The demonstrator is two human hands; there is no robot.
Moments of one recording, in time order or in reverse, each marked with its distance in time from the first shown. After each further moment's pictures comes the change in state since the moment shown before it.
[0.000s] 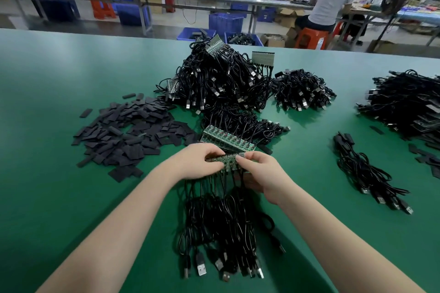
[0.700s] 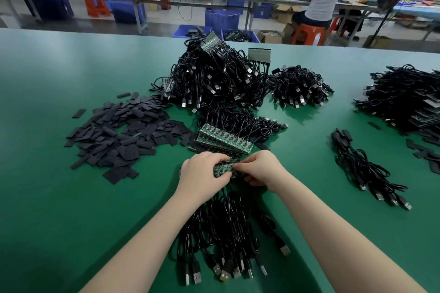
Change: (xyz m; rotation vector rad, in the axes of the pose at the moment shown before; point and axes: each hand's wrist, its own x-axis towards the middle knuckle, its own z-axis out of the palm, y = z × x) left_hand -0.006 0.005 0.063 0.099 0.407 0.015; right_hand 0.031 -0.001 -0.012 -0.577 0.065 0.029
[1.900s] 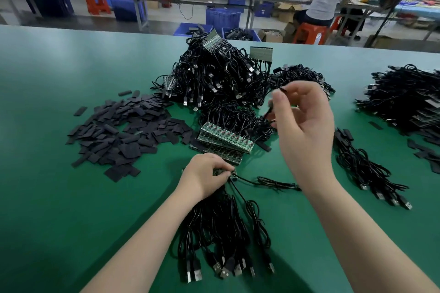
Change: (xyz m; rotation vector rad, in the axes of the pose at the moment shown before) left_hand 0.001 -0.003 -0.002 -0.241 -0.078 0.051; right_hand -0.106 -0.073 -0.047 0.441 0.588 -0.837
